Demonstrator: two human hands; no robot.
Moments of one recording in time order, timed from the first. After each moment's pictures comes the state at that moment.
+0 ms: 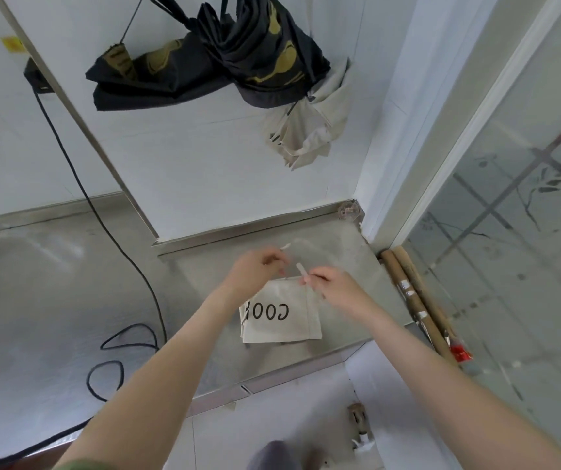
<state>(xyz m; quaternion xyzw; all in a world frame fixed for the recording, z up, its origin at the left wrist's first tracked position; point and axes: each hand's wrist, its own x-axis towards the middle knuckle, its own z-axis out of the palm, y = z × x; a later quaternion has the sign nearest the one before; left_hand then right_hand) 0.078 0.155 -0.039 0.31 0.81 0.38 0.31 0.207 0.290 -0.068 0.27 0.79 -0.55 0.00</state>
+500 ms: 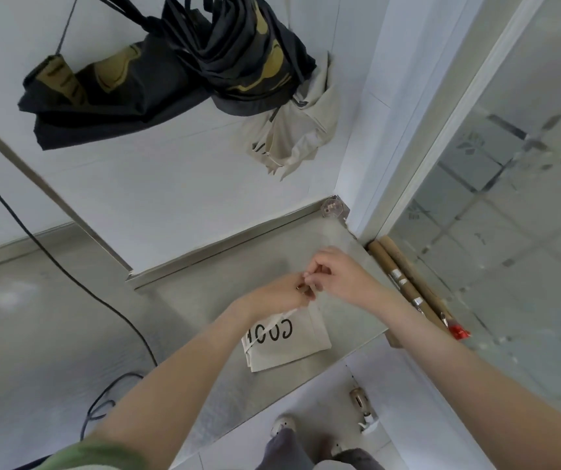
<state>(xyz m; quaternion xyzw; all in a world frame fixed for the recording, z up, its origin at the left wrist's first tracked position) 0.065 0.196 -0.058 0.45 0.69 0.27 0.51 0.179 0.304 -0.046 0.22 0.87 -0.44 -0.06</state>
